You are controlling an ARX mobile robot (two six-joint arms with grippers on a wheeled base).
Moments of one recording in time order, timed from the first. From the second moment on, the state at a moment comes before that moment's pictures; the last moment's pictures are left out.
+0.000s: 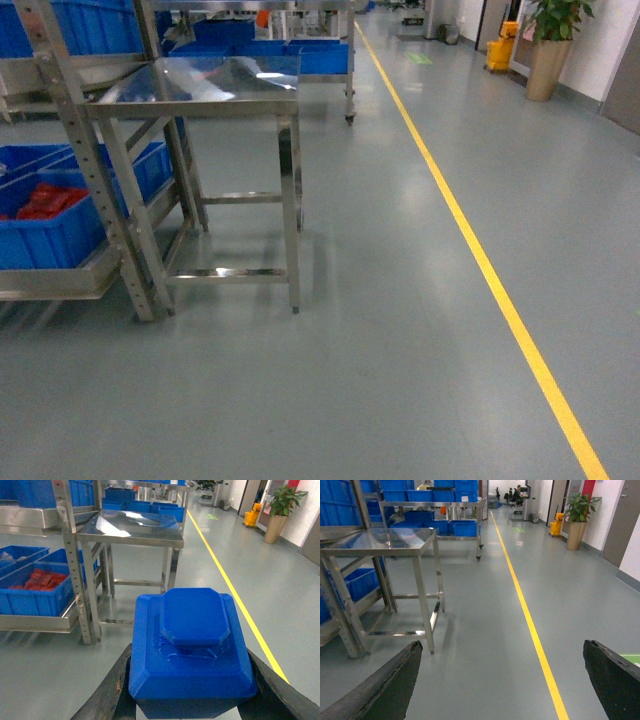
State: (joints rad) left arm -0.33 0.38 0.22 0.08 -0.34 -0.13; right arm 0.00 0.01 0.01 0.00 0.00 0.00
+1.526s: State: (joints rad) left arm -0.33 0.38 0.22 0.08 -0.34 -0.13; right arm 0.00 0.01 0.01 -0.01 0.00 0.00
